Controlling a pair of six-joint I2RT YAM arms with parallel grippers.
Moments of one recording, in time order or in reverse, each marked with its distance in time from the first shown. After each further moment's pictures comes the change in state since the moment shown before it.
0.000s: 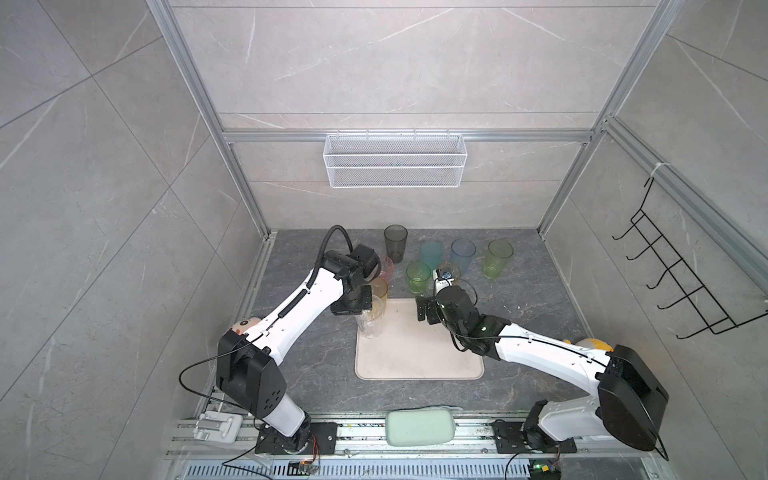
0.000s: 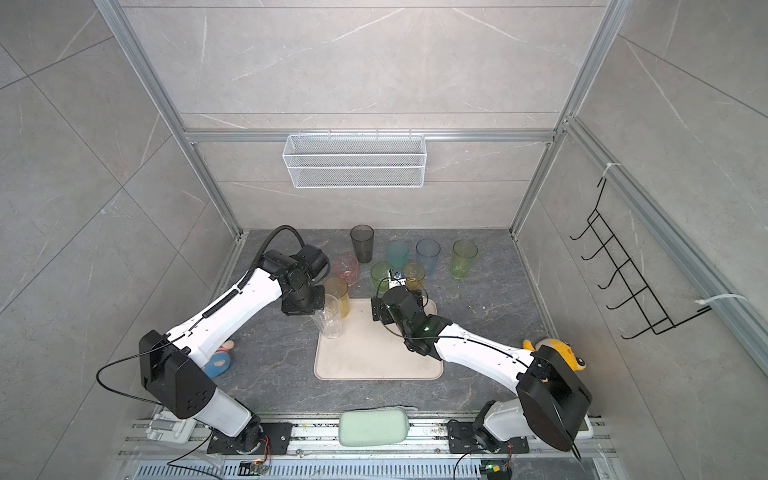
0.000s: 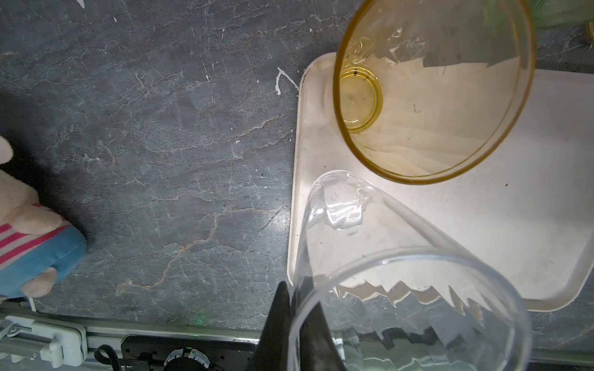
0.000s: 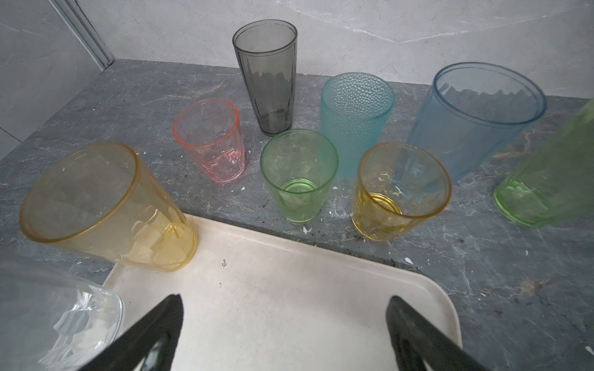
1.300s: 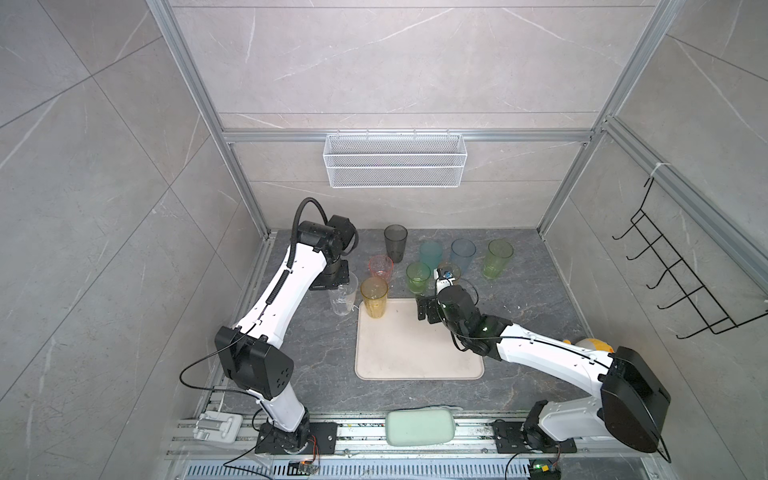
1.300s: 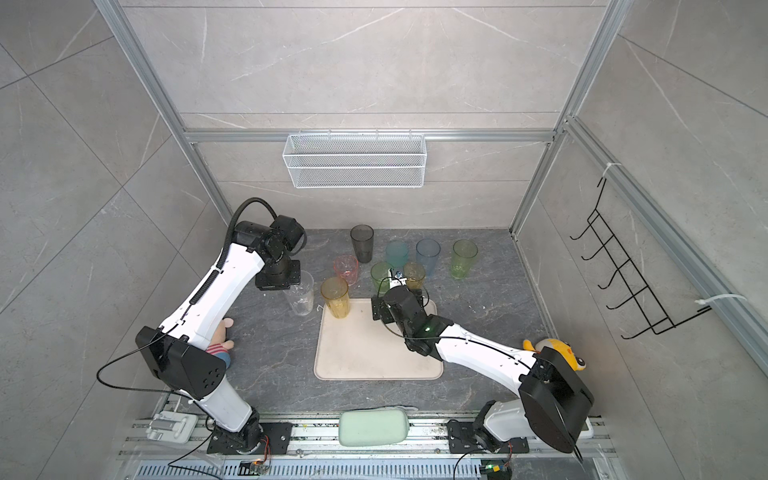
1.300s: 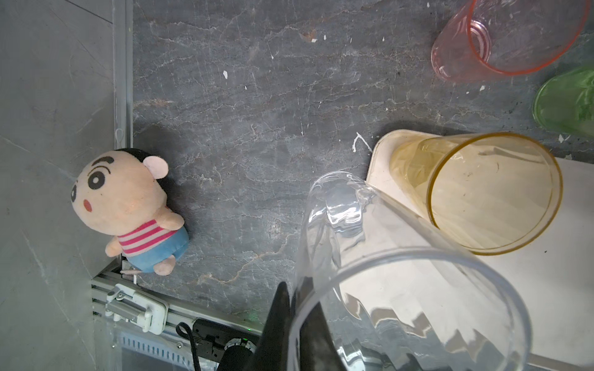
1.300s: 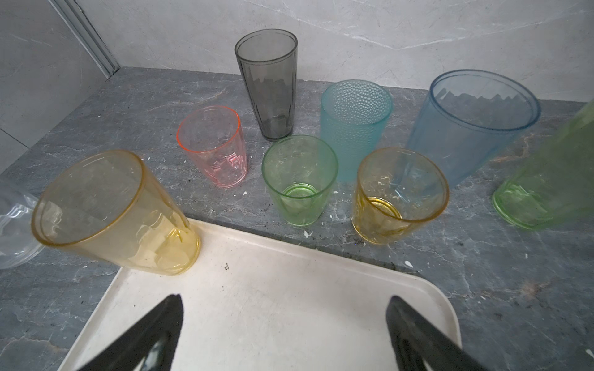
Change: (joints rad) left arm 0.170 0.091 0.322 -0.232 -0.129 0.098; right arm 0.000 -0.012 -0.002 0.007 0.000 0.000
